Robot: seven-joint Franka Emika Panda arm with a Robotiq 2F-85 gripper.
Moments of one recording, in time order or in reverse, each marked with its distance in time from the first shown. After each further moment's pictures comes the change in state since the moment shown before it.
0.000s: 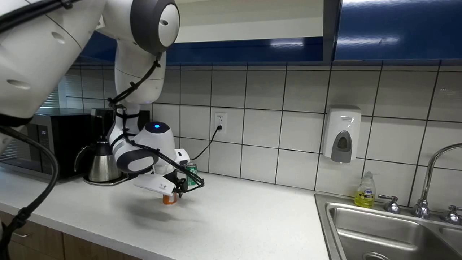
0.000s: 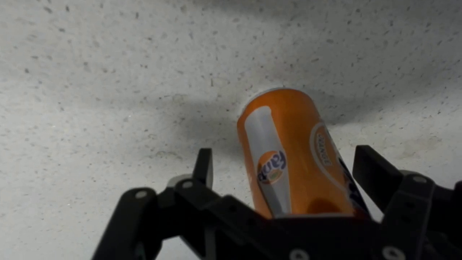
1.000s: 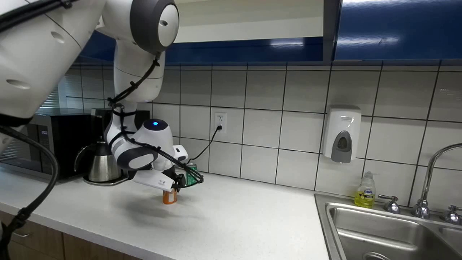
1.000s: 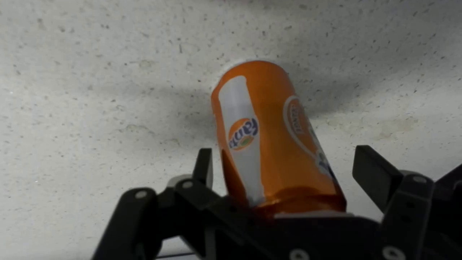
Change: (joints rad) arm -0.004 -0.002 0.022 0.014 -0.063 0.000 0.041
